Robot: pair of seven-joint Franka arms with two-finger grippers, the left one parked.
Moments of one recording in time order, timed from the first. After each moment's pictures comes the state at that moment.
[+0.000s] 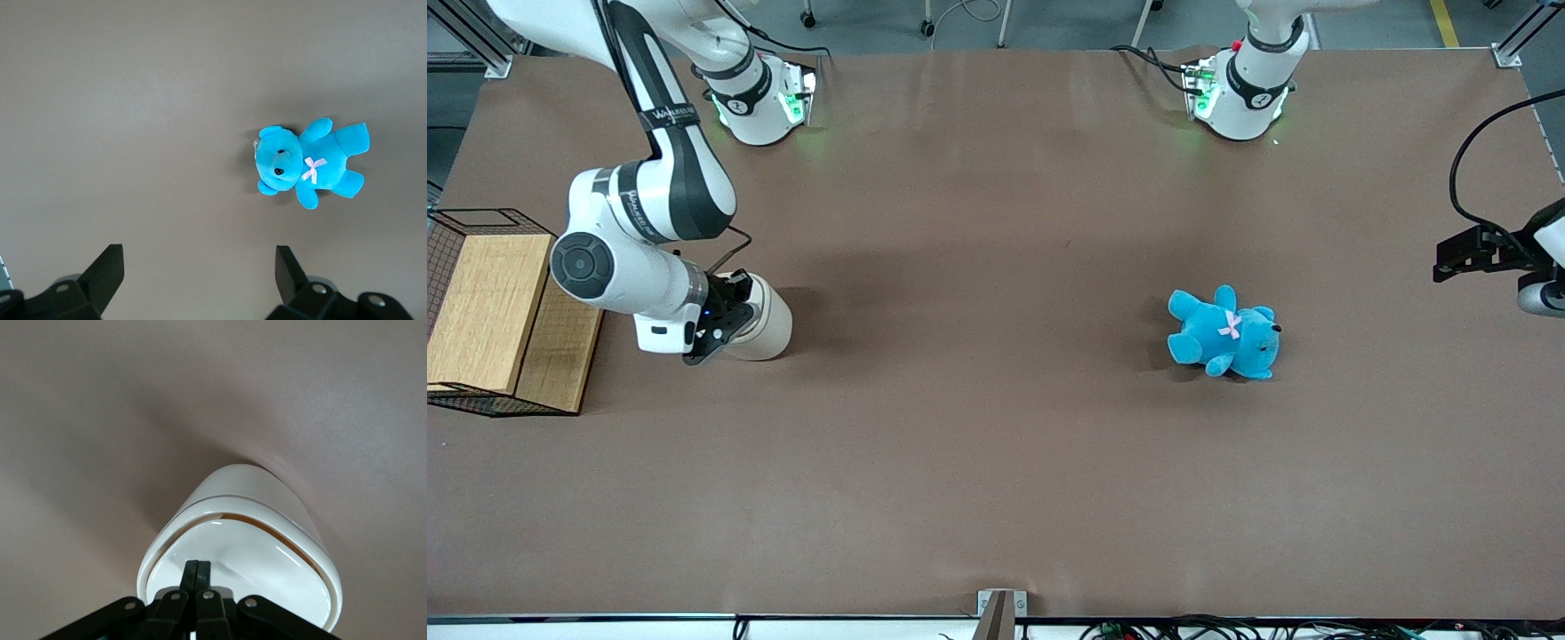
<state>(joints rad) 0.21 0.22 -0.06 -2.04 0.08 2.03 -0.60</state>
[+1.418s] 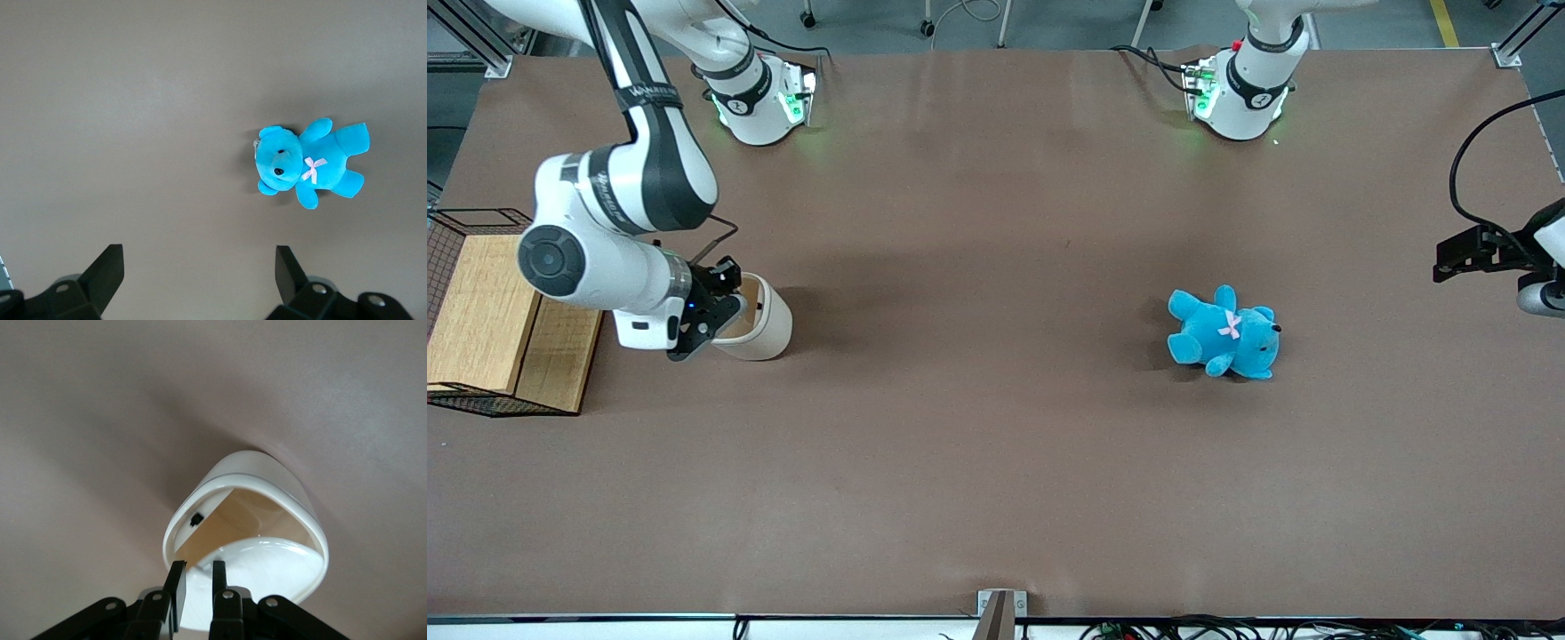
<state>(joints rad) 0.21 0.19 -0.07 -1.91 0.08 1.82 -0.60</state>
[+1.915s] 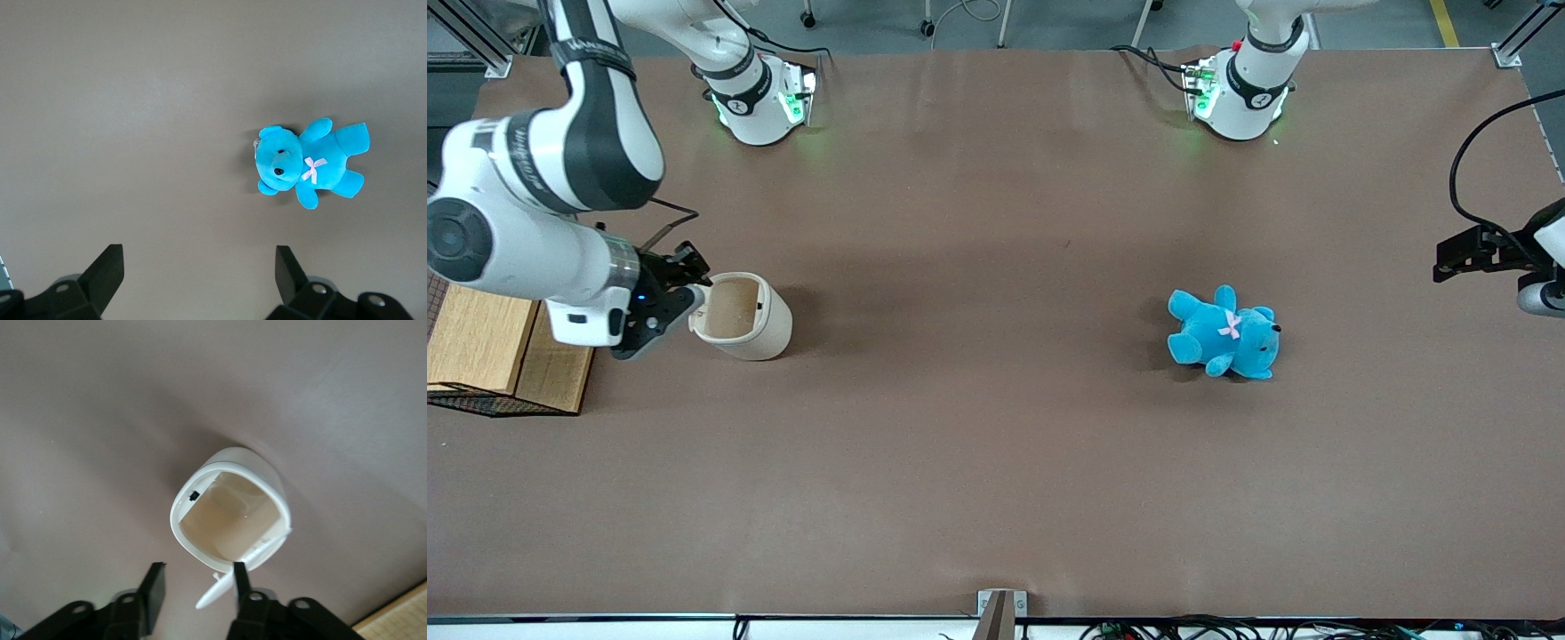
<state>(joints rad) 0.18 0.18 -0.08 -1.71 0.08 1.65 -0.60</state>
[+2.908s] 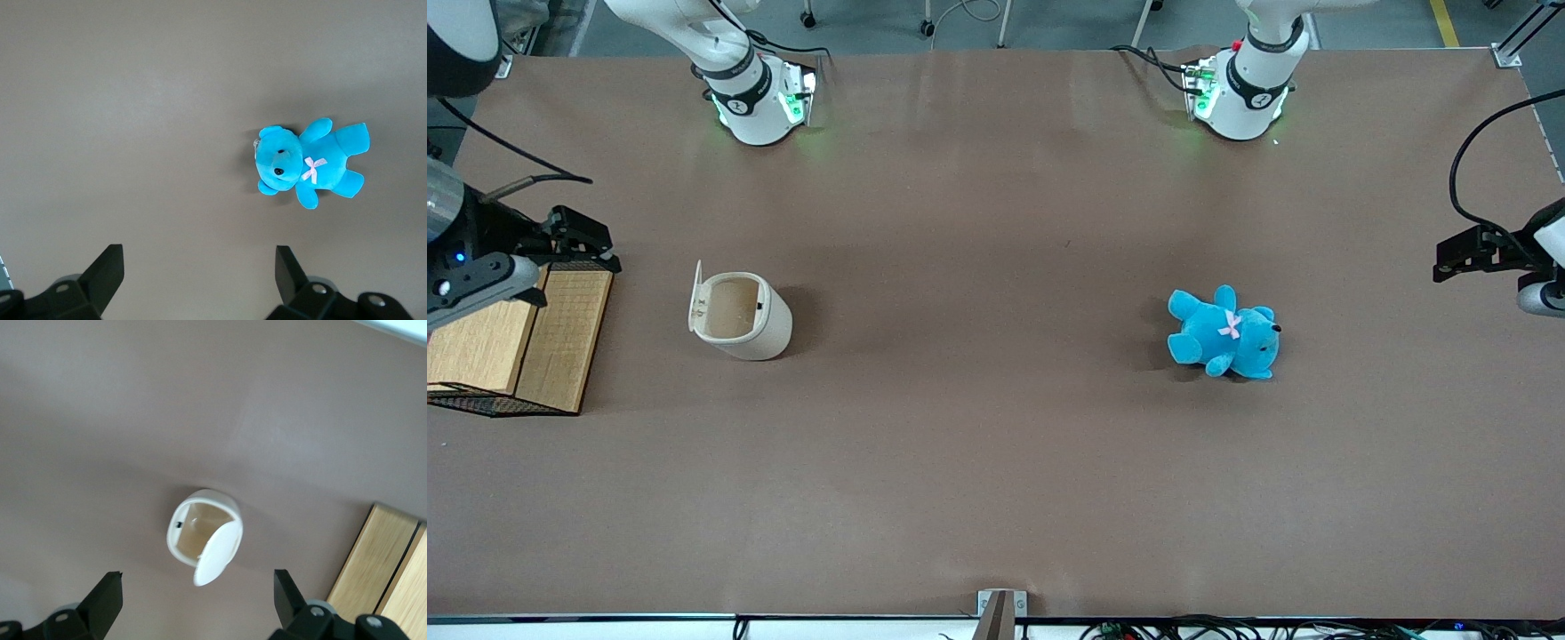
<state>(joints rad) 0.11 0.14 -0.07 -1.39 0.10 1.50 -0.26</state>
